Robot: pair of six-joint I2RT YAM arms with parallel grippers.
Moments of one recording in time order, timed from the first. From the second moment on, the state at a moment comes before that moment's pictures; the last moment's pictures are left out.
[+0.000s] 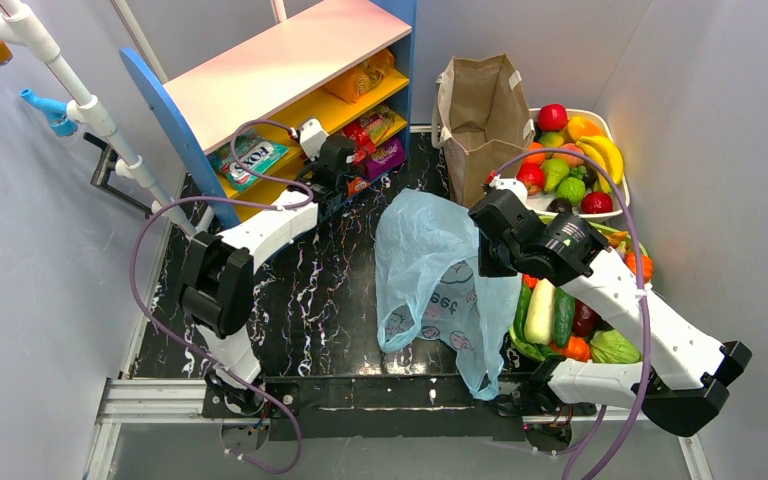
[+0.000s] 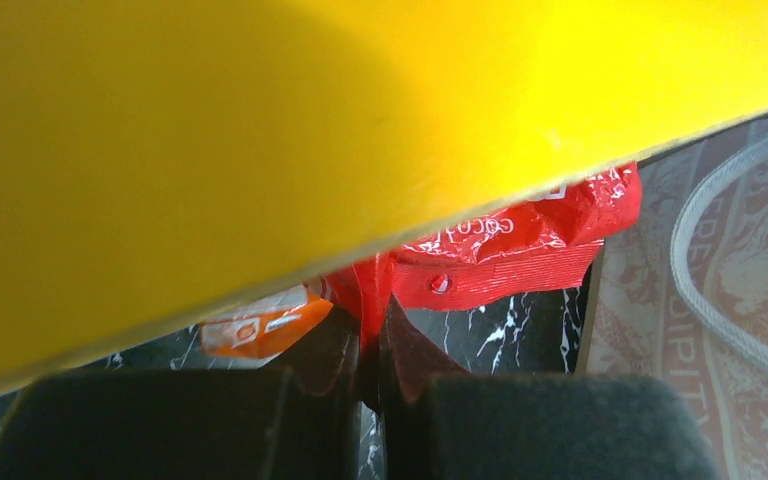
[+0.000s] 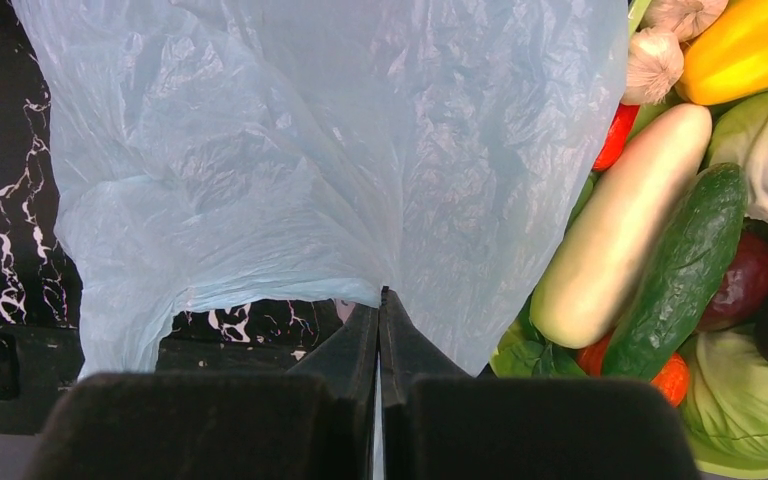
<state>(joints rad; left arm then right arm) -0.50 1.78 1.37 -0.10 -0.58 -0.76 0.84 1.15 1.39 -1.27 0.37 0.65</state>
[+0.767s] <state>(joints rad) -0.50 1.33 1.23 -0.47 -0.18 -0.68 0.84 1.20 1.44 -1.29 0.36 0.75</state>
